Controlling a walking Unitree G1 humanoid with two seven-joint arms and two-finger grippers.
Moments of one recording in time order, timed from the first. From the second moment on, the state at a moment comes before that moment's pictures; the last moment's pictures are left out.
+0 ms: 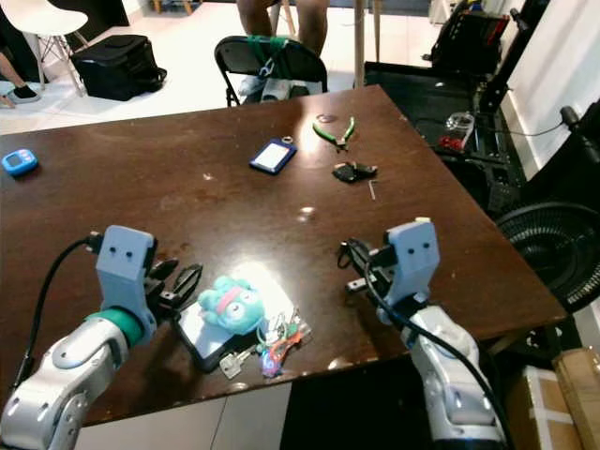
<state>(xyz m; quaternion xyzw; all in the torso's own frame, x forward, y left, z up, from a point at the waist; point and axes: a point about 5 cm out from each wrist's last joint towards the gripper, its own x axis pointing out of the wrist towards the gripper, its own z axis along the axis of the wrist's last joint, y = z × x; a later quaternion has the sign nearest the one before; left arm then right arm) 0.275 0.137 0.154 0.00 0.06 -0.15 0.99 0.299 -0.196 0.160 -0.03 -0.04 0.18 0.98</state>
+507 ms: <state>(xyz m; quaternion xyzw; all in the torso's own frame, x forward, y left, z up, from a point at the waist) 0.275 0.138 0.154 0.00 0.06 -0.14 0.99 0.285 -0.194 0.119 -0.10 0.06 0.21 0.97</state>
